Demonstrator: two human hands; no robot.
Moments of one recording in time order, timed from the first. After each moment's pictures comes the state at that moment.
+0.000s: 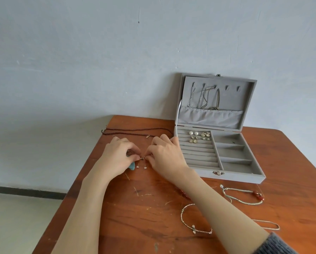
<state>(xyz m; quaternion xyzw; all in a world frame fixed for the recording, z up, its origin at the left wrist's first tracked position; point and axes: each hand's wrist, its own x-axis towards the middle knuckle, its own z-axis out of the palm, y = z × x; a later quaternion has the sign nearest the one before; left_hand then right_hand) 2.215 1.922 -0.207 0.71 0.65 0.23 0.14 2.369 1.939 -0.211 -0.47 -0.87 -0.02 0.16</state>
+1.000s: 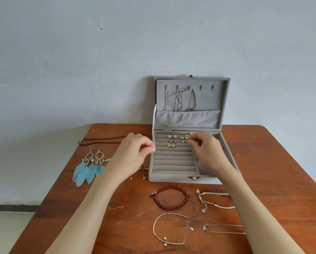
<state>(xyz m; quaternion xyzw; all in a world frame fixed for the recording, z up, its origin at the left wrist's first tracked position) 2.302 1.944 -0.185 0.77 0.55 0.31 0.12 2.512 1.965 -0.196 -0.59 -0.69 0.18 0.37</state>
